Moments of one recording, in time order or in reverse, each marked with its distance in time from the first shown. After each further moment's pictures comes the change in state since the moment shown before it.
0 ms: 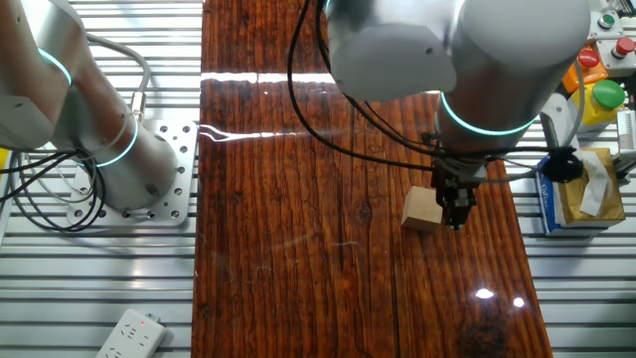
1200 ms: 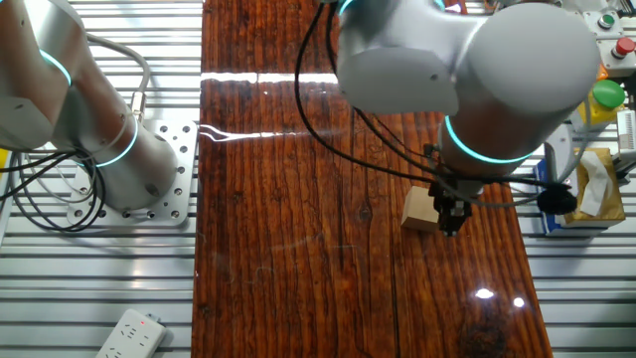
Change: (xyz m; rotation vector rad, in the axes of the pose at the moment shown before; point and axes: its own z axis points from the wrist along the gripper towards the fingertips) arm 0.000 0.002 0.006 -0.063 0.030 0.075
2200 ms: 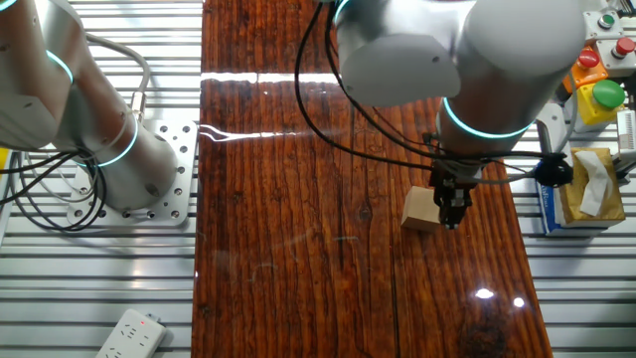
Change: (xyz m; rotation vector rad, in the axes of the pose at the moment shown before) arm 0.000 0.008 0.020 0.069 -0.016 -0.067
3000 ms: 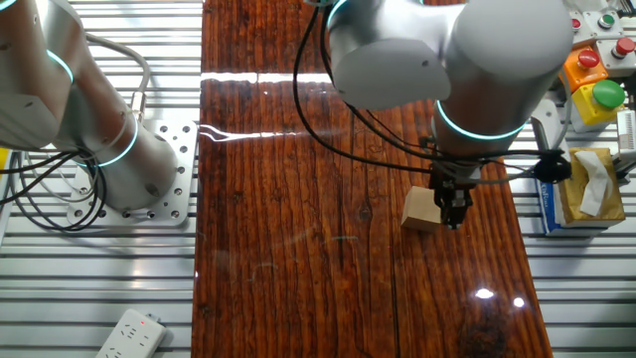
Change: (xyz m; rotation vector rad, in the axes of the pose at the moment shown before) arm 0.000 0.001 -0.002 0.000 -0.020 -0.055
